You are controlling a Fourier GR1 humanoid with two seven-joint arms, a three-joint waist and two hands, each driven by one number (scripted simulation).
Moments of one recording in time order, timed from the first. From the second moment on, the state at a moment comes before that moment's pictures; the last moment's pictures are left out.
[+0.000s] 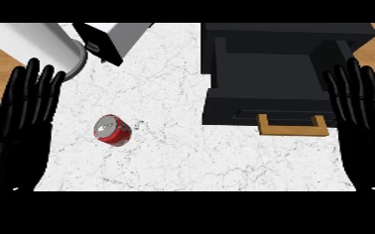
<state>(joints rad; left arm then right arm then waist) 0.00 0.08 -0.01 -2.10 0.05 -0.03 0.00 0.00 -0.09 0.01 -2.10 -0.03 0.03 0.01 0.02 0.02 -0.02</state>
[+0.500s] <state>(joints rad) 0.17 0.01 0.05 -2.12 -0.20 0.49 0.14 0.05 -0.08 -0.05 -2.06 -0.02 -0.02 0.09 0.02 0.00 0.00</state>
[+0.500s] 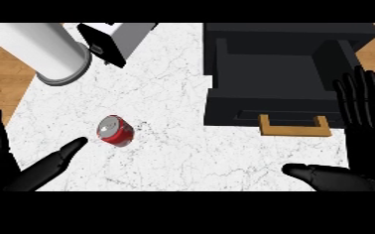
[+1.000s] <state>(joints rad) 0.25 0.00 -0.26 -2.17 -0.60 0.95 0.51 0.06 -0.09 -0.10 -2.04 -0.04 -0.04 0.18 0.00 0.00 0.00</state>
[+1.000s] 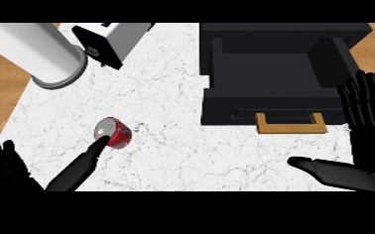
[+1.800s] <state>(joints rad) 0.06 0.00 -0.38 -1.89 -0.87 1.13 0.82 0.12 -0.09 -0.14 -2.07 -0.07 0.00 0.14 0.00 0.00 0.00</state>
